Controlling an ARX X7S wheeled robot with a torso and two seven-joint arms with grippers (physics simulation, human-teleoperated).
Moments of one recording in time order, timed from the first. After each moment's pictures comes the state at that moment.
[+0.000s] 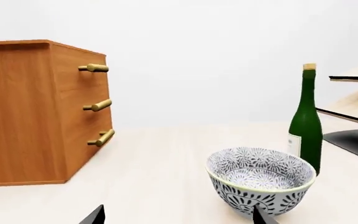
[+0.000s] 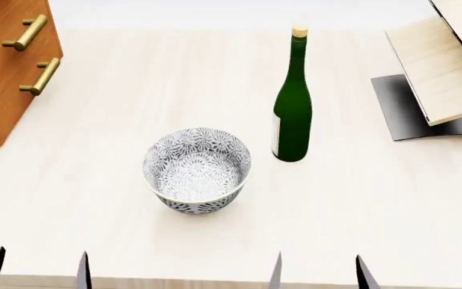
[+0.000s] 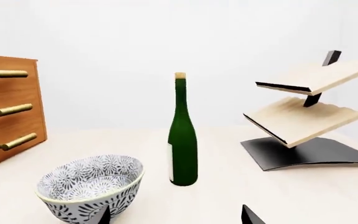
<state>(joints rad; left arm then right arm) 0.08 -0.09 0.10 0.33 -0.03 -0.07 -0.10 -0.09 0.08 -0.07 -0.37 0.10 0.10 0.09</state>
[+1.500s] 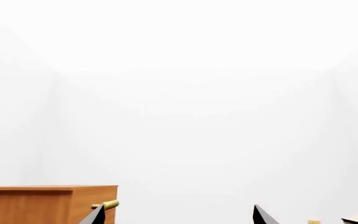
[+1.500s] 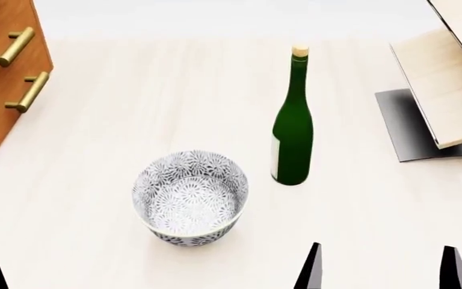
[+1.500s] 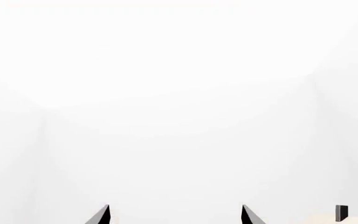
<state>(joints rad) 0.26 -0.18 0.13 0.69 0.01 0.25 -0.24 -0.27 0.16 -0.10 -0.75 0.13 -0.31 0.16</state>
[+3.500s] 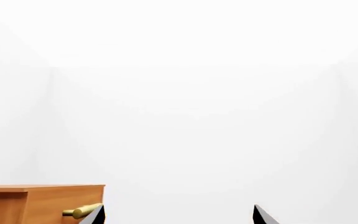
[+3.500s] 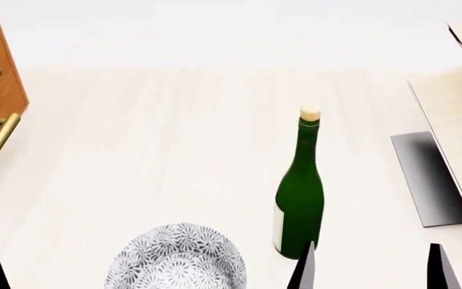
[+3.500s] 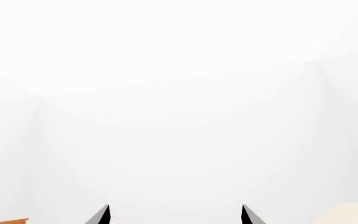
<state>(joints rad) 0.25 -0.24 0.18 0.69 0.01 0.25 -0.32 -0.25 0.23 -0.15 -0.71 0.14 -0.31 0.25</state>
